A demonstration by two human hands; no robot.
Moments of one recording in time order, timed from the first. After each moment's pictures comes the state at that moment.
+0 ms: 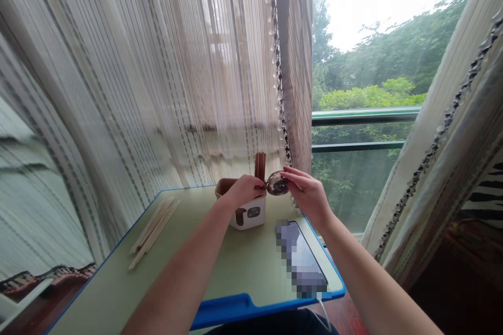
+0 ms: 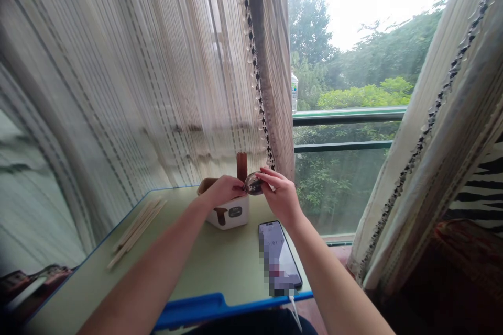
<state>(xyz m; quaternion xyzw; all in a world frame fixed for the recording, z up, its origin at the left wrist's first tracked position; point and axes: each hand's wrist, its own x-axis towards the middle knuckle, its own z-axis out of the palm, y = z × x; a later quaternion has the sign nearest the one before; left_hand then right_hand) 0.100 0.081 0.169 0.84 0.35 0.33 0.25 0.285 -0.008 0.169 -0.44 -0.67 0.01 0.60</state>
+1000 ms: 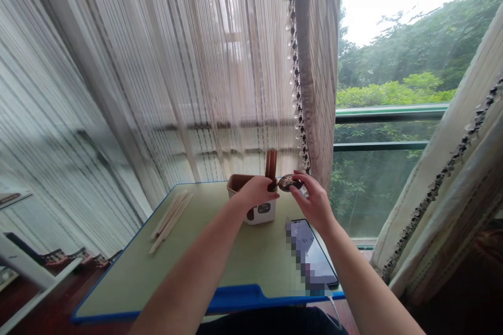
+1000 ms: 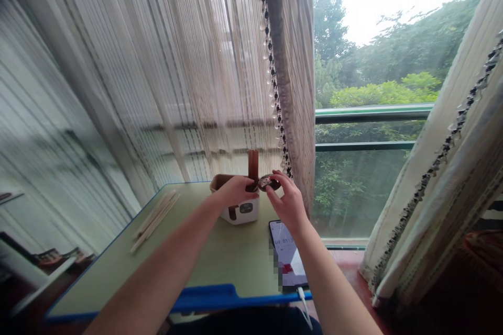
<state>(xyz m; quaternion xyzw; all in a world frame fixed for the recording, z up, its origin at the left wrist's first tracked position) 0.097 0.064 0.170 0.90 0.40 0.17 0.04 0.272 -0.005 0.140 -0.47 -0.65 -0.01 0.59</state>
